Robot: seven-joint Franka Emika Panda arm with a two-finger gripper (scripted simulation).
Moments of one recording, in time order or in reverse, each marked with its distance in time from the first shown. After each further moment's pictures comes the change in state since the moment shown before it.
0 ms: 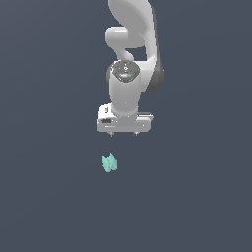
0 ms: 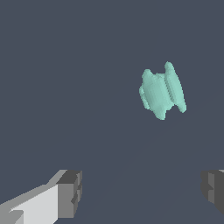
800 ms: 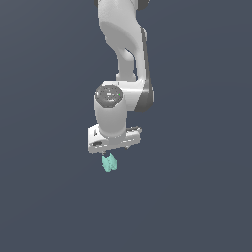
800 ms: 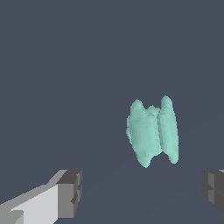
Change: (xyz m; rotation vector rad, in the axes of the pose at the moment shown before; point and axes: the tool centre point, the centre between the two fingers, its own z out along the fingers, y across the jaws) arm 0.050 0.037 0.040 0.012 0.018 -0.205
